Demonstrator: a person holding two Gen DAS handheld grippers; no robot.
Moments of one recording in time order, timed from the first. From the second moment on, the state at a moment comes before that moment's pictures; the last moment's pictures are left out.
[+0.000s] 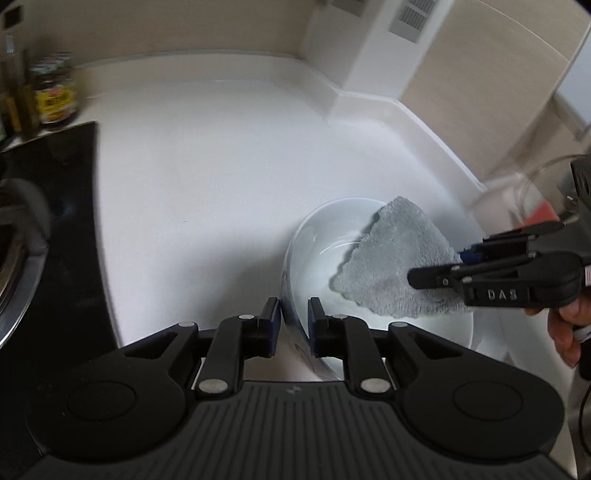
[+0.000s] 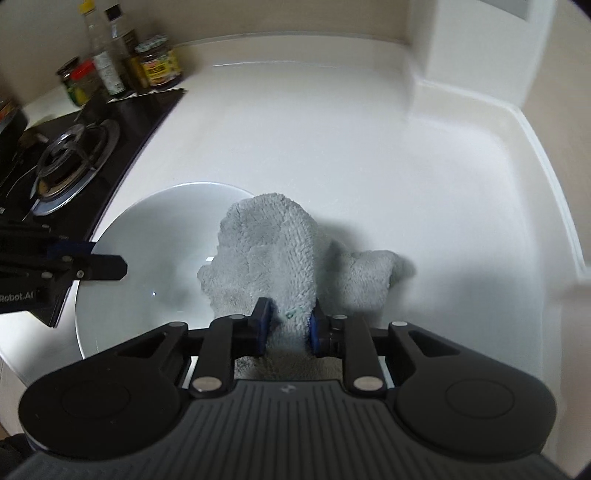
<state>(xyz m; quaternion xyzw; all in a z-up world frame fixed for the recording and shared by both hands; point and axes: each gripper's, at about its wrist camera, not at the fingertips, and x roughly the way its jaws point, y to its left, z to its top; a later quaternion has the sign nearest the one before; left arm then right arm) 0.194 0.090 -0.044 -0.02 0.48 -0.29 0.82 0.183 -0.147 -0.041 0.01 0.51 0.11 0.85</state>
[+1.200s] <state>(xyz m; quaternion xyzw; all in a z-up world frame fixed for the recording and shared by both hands) 0.200 0.053 -0.047 0.14 0.46 -0.41 0.78 0.118 -0.139 -0.043 0.11 0.48 -0.06 0.87</state>
